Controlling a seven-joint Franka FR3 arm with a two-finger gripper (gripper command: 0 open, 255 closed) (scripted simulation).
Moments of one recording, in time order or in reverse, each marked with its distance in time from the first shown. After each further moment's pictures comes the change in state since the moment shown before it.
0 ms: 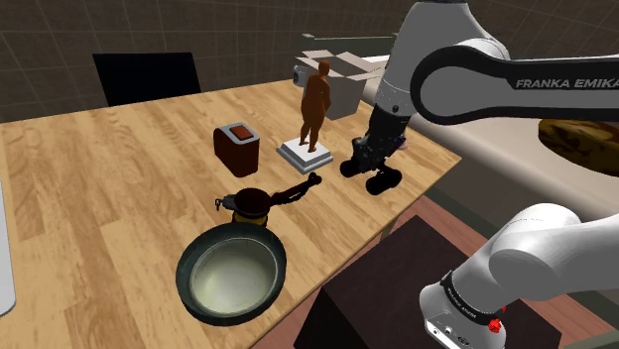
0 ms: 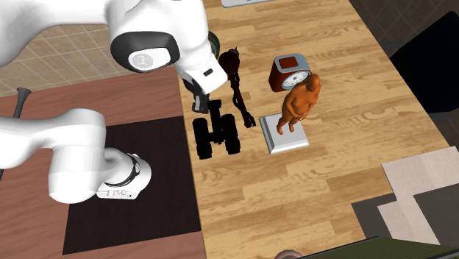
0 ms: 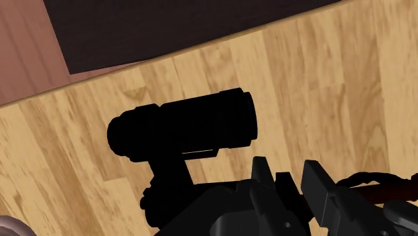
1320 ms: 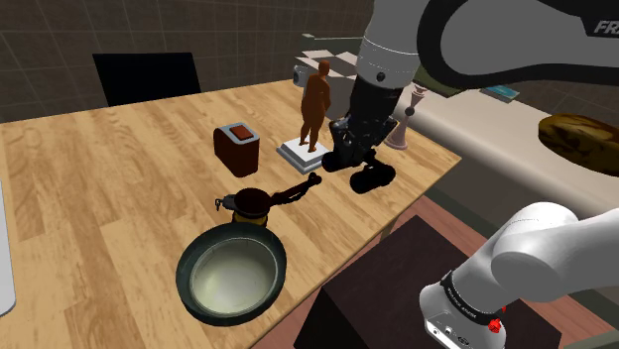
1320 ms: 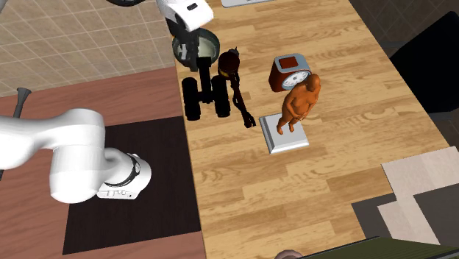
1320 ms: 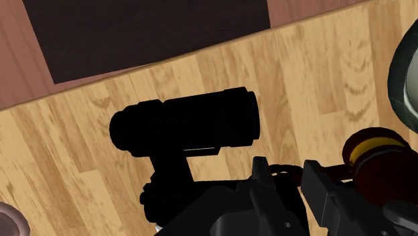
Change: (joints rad) arm 0.043 0.063 0.150 0.267 0.056 -0.190 0.194
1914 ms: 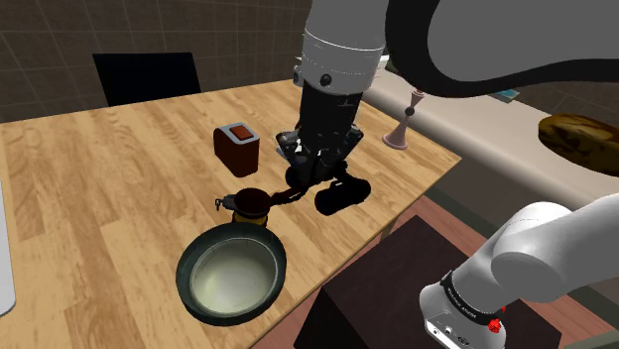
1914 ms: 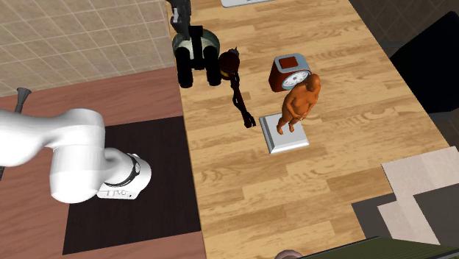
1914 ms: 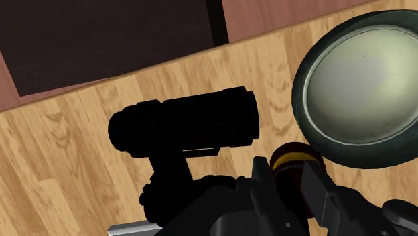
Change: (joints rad) arm 0.006 0.181 0.210 0.214 0.004 -0.017 0.242
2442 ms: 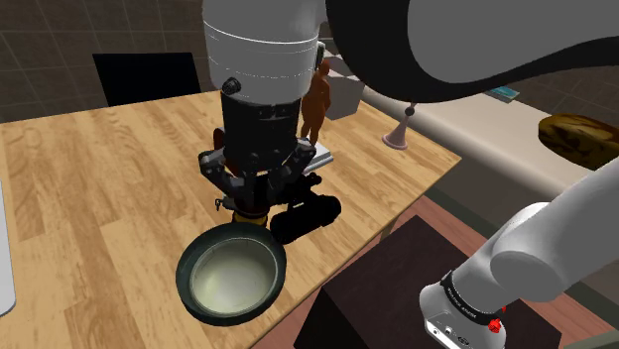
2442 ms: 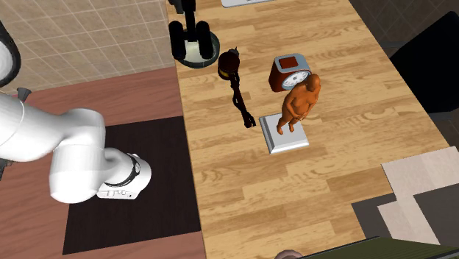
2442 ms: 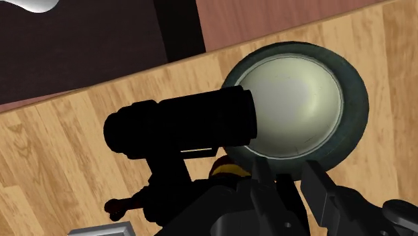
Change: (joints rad) arm -0.016 0.297 0.248 0.281 -0.152 -0.033 0.295
